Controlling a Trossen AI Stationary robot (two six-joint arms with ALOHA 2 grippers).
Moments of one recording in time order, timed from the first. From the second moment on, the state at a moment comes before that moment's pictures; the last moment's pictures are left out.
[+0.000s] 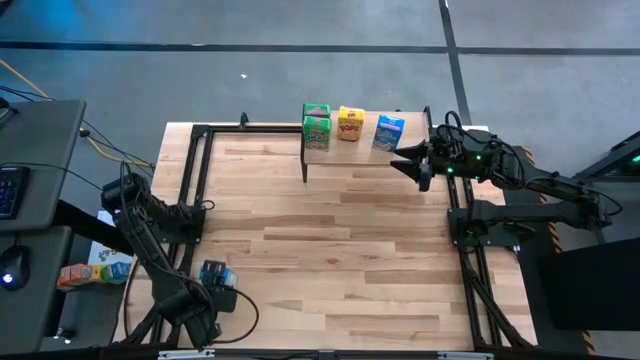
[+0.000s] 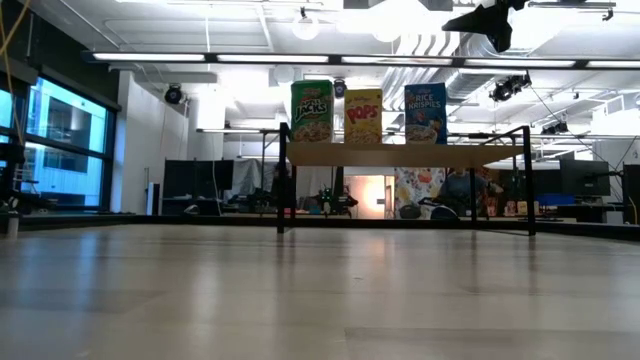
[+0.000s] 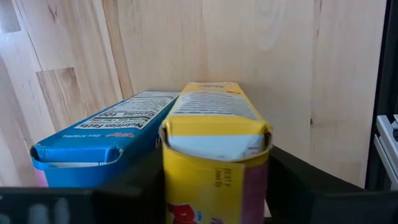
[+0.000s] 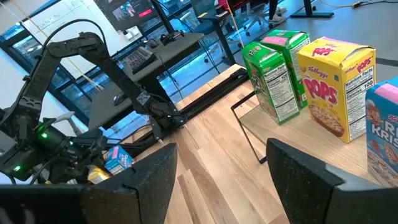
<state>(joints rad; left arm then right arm) -1.02 1.64 1.21 -1.16 -0.14 -0.88 -0.28 0.73 0.85 -0.31 -0.03 0.47</state>
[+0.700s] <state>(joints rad) -0.91 1.45 1.38 -1.16 0.09 -0.80 -0.28 0.73 0.85 -0.31 0.00 0.47</state>
